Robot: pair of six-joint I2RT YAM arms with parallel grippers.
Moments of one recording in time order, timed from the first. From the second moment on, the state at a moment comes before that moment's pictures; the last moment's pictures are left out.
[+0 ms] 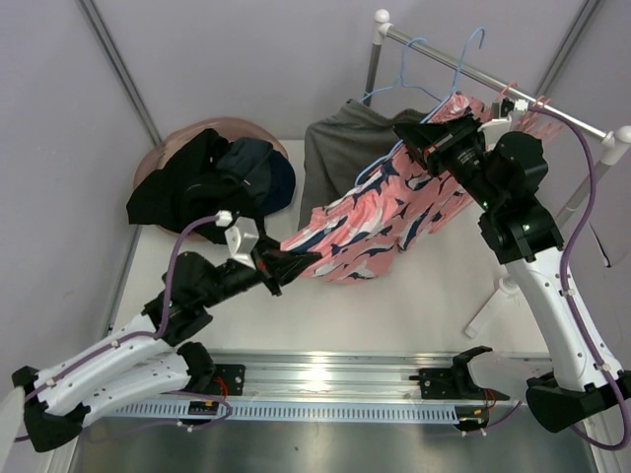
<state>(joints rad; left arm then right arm) -0.91 0.74 0.74 0.23 0.27 -0.24 0.37 1.14 1.48 -0.24 -0.16 1.23</state>
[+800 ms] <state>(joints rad) -1.00 1.37 1.11 0.16 -0.19 -0.24 0.59 1.12 1.40 -0.02 -0.11 1.49</state>
